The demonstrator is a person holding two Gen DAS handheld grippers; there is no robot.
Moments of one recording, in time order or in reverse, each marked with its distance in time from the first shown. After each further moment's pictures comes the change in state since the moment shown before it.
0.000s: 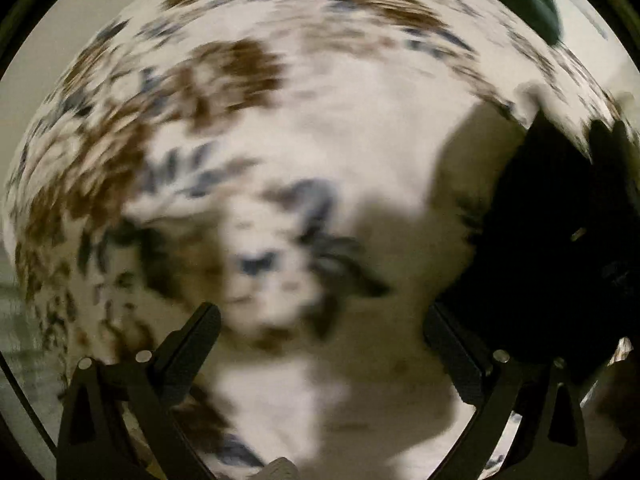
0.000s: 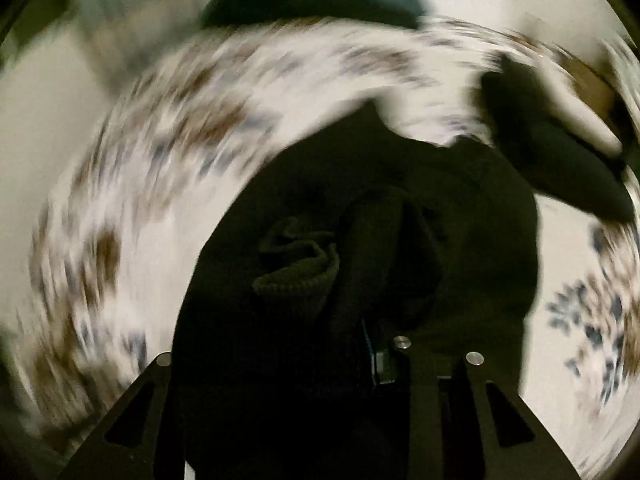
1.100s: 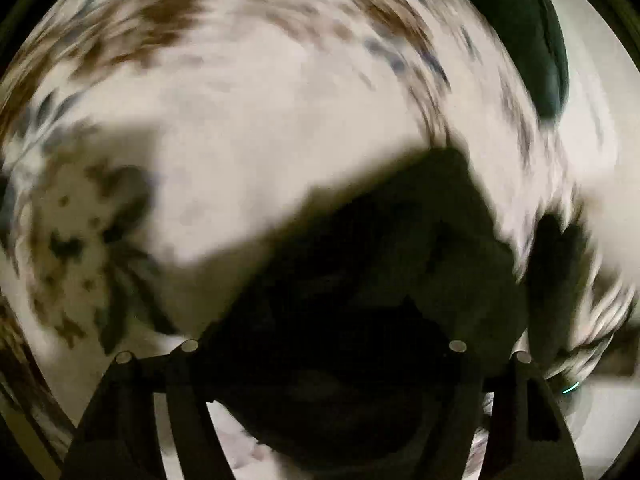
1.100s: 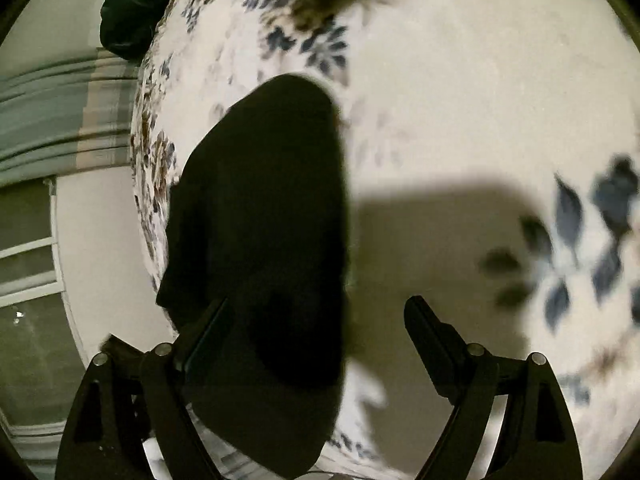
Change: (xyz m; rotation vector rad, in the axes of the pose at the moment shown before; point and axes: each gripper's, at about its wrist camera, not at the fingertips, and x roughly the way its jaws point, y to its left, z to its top) left arm 0.019 -0.061 0.038 -0.367 0.034 -0.375; right arm 0.107 -0.303 -0.027 0.668 0.397 0.670
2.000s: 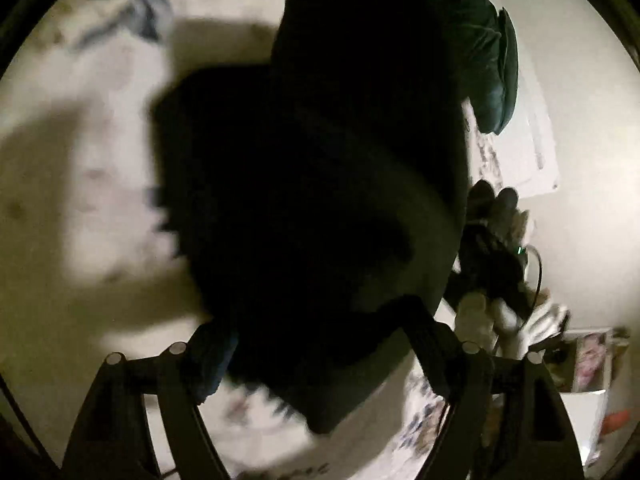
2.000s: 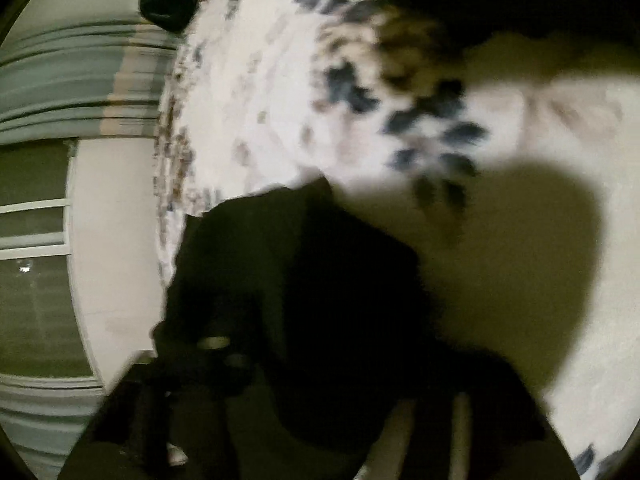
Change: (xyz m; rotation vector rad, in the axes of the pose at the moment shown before) left arm 0.025 -0.006 -0.156 -0.081 -0.028 -0.286; right arm 0.056 0.023 0.083 -0.167 0.016 0.044
